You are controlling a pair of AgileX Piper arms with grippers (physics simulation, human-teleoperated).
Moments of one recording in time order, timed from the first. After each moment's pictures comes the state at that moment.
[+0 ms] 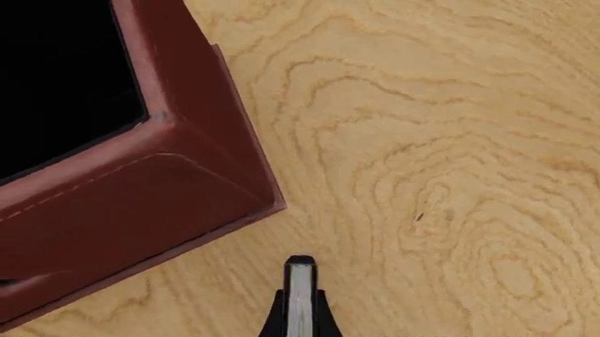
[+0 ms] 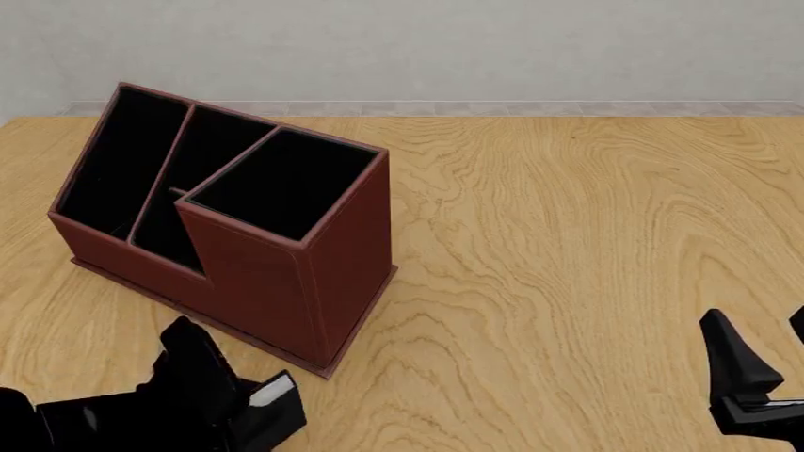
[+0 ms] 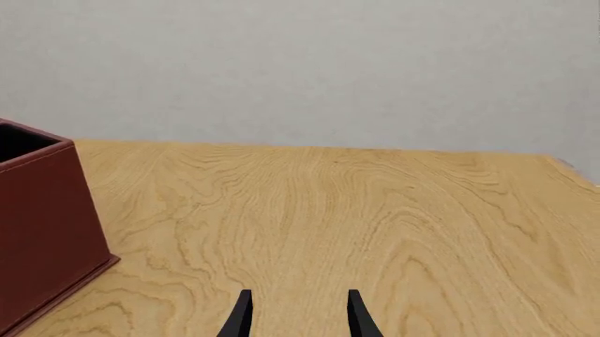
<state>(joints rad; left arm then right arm) -0.75 0.99 -0.29 0.21 0.06 0.02 0.09 0.00 -0.04 -0.03</state>
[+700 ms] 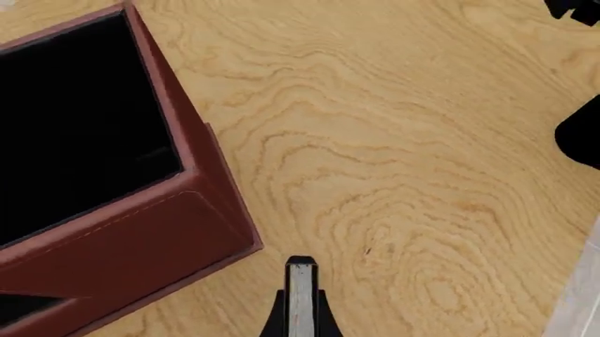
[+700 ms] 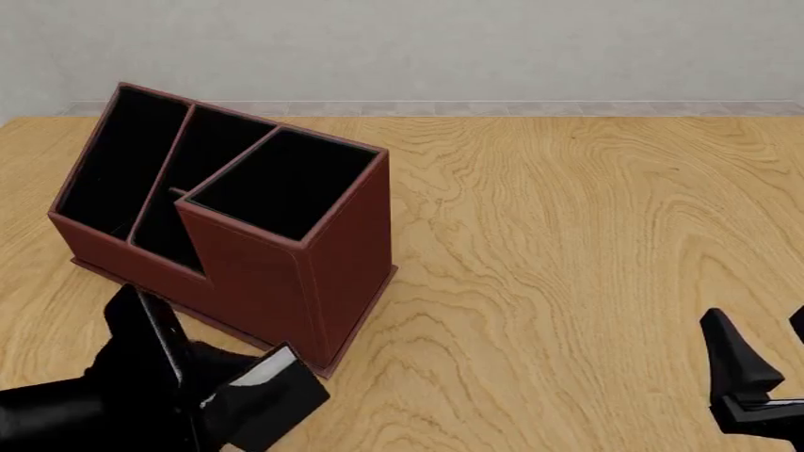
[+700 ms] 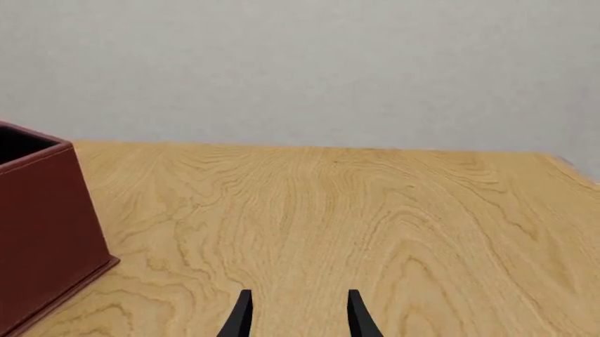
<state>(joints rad) -0.85 0.77 -0.41 0.35 0.06 0.02 0.10 0.00 -0.04 -0.02</state>
